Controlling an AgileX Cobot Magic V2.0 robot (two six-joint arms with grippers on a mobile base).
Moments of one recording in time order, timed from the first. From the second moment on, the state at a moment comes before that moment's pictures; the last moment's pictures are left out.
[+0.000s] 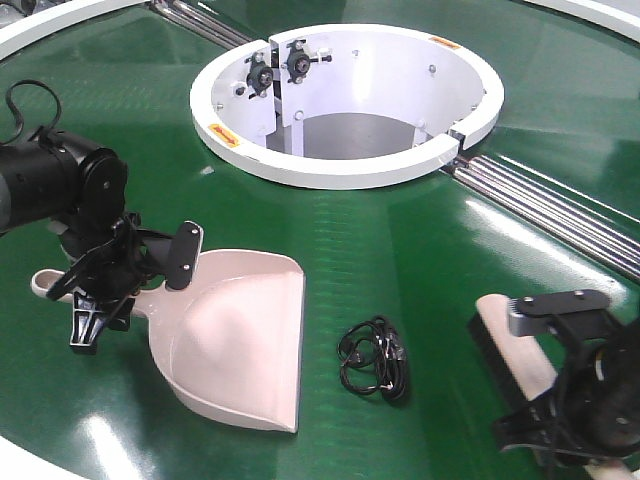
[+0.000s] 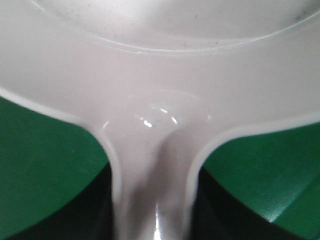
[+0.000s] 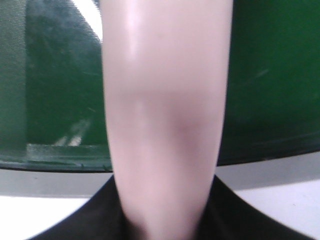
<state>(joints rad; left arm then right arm) -0.31 1.84 -1.32 0.15 1.07 1.25 0.33 1.27 -0.73 0.01 1.04 0.16</state>
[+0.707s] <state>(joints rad) -0.31 1.84 -1.32 0.15 1.07 1.25 0.48 1.72 -1.05 0.20 1.11 0.17</state>
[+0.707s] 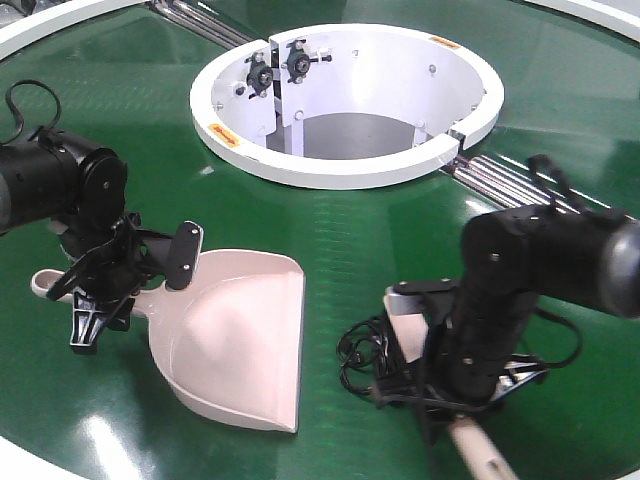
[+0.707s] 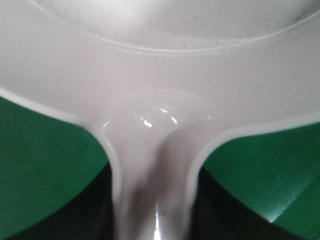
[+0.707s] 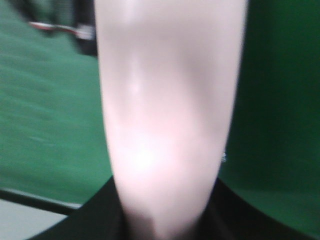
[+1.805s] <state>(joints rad) -0.31 1.84 -1.32 0.15 1.07 1.25 0.62 1.98 -1.64 0.33 1.20 0.06</state>
